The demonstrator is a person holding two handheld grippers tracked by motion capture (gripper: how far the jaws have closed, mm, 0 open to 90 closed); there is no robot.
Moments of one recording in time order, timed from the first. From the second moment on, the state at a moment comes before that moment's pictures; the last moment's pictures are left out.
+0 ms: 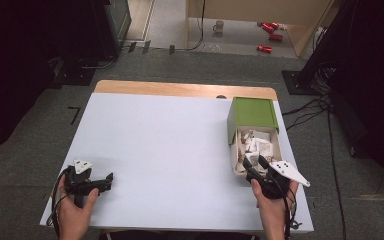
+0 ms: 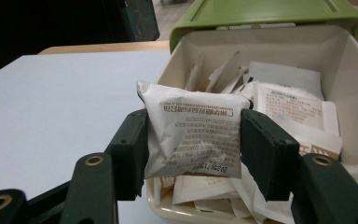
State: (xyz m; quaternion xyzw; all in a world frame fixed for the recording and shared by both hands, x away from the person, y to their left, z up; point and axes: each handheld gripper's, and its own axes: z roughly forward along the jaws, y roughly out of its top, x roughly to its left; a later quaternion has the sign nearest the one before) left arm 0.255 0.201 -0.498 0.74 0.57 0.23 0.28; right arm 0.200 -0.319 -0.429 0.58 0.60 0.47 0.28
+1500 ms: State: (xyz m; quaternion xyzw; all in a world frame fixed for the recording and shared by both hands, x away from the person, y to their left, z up) left arm 0.255 0.201 -0.498 0.74 0.57 0.23 0.28; right arm 0.226 -0.268 -0.402 0.54 0.62 0.49 0.27
